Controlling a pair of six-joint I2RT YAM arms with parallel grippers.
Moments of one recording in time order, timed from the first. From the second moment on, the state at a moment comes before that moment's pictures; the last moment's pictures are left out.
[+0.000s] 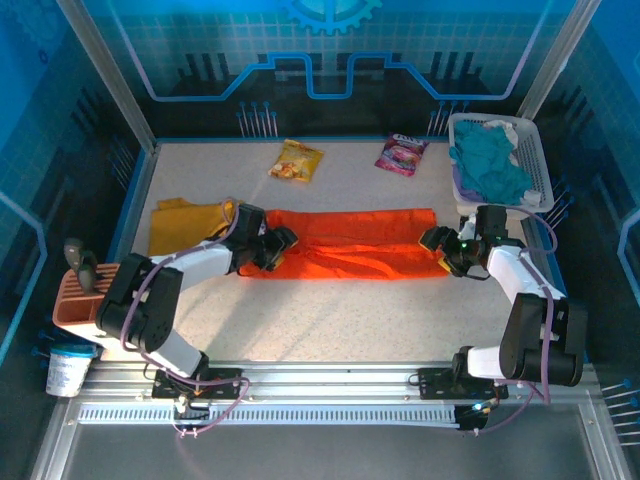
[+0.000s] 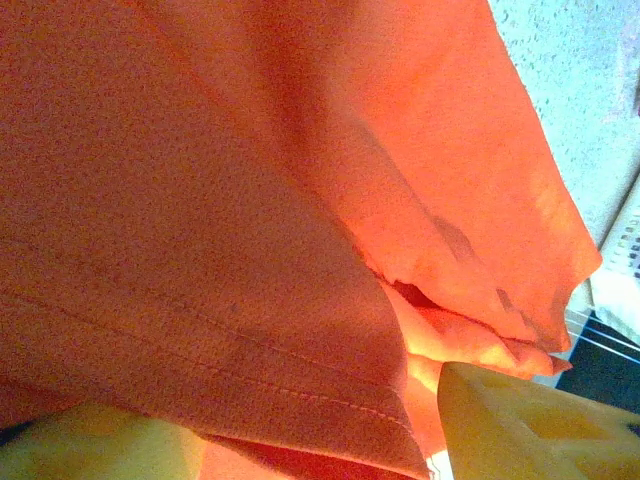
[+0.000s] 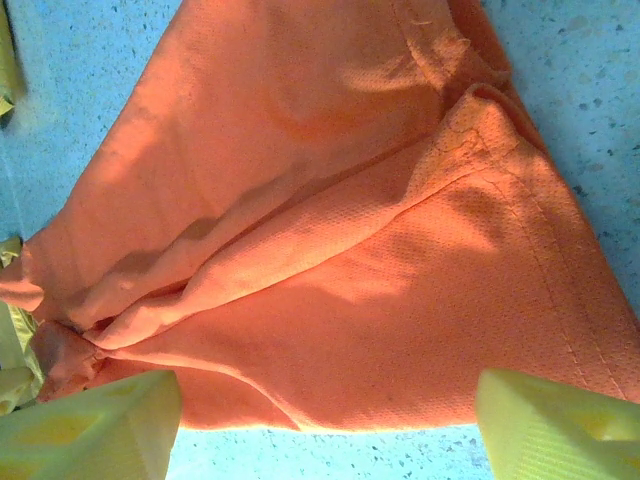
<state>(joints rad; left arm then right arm) -0.32 1.59 0.78 -0.07 0.34 -1.14 -0.16 1.35 0.75 -0.49 -0.52 0.55</state>
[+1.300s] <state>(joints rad) -0.32 1.74 1.29 -0.58 0.20 -0.76 0.06 1.59 1.12 -0.57 -0.30 0.44</state>
